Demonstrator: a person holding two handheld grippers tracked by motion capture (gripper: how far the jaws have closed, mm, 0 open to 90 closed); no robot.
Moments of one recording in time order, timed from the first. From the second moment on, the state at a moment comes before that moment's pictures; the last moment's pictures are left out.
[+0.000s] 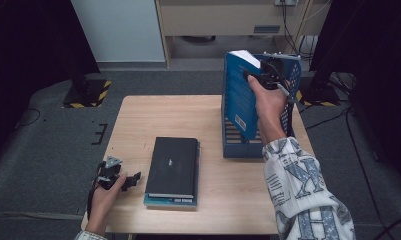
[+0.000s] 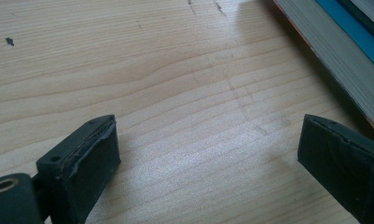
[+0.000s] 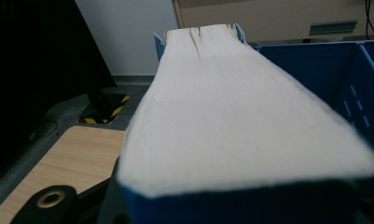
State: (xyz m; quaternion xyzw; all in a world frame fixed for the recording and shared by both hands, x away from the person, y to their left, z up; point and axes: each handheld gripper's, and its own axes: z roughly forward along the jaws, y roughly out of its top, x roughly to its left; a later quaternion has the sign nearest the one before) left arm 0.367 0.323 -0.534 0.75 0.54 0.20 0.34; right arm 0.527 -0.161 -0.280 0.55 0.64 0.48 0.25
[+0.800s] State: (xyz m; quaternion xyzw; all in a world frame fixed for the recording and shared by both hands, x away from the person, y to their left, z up) left arm 0.367 0.321 -0.535 0.75 0.53 0.20 0.33; right arm 0.536 -0.154 -0.297 0.56 0.62 0.47 0.27
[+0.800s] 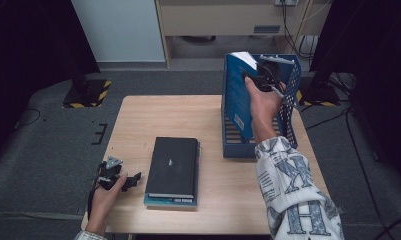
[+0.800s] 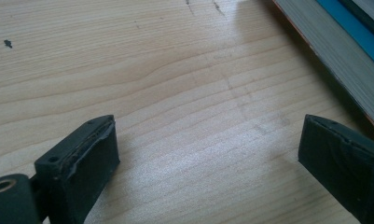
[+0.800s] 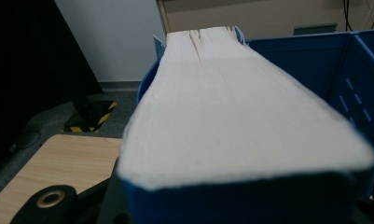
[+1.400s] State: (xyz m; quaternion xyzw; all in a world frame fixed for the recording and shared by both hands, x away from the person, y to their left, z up) left arm 0.367 0.321 -0.535 0.75 0.53 0.20 0.34; right arm 0.545 -0.142 -0.316 0.57 0.62 0.47 0.27
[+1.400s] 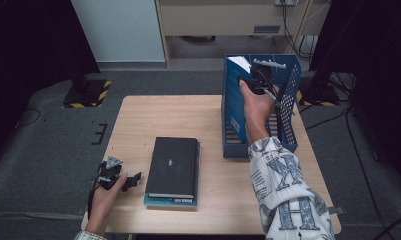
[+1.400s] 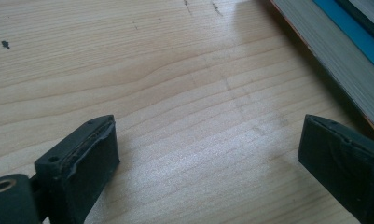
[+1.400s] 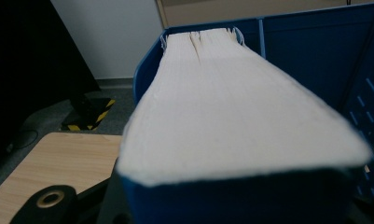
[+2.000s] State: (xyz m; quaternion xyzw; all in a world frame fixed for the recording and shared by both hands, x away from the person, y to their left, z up) left arm 0.367 0.321 -0.535 0.75 0.53 0.20 0.34; right arm 0.551 -0.137 -0.338 0.58 0.62 0.46 0.27
